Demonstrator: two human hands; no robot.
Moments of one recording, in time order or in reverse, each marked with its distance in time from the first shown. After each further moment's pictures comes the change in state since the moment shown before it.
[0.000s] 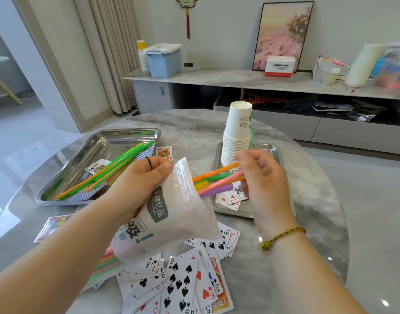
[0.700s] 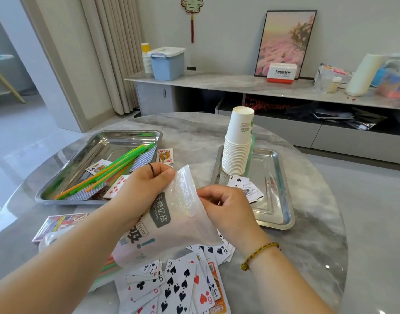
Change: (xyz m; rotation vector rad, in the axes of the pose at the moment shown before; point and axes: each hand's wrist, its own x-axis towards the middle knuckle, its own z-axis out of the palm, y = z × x) left_hand 0.003 -0.012 0.001 0.021 0.035 0.032; right_hand -0.020 0.016 0.023 -0.243 -0.397 0.114
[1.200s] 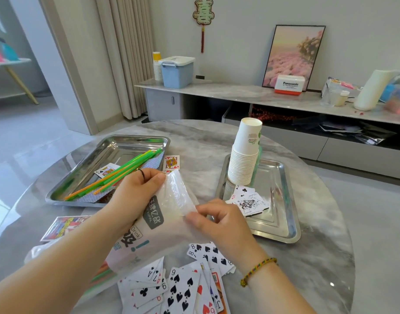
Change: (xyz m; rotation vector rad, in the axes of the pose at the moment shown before) left_hand -0.001 -0.001 -0.020 0.085 0.189 0.023; right_hand -0.003 0.003 0.010 -0.045 -0.103 -0.097
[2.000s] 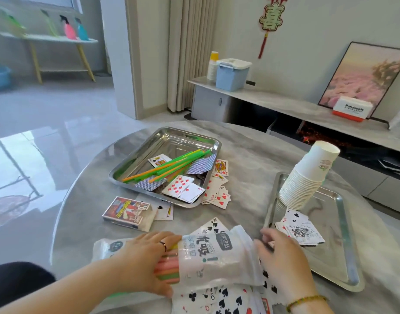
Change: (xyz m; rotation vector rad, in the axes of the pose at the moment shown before) left_hand -0.037 -0.099 -0.099 1.153 -0.605 0.064; right_hand 0.015 0.043 0.019 -0.828 0.052 0.282
